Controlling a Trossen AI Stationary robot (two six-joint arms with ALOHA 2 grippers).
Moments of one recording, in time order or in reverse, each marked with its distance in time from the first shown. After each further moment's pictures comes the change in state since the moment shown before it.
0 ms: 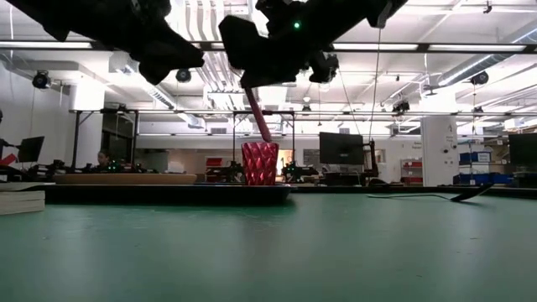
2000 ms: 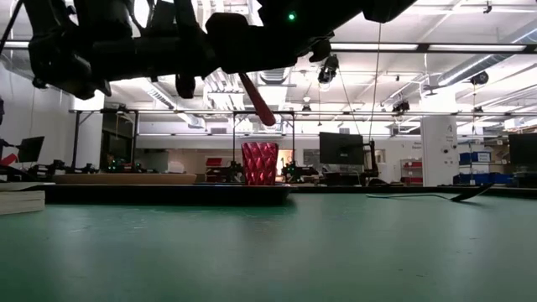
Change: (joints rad) left arm -0.012 0.606 -0.148 1.352 -0.200 0.036; right arm 0.077 0.086 0.025 0.221 0.205 -0.310
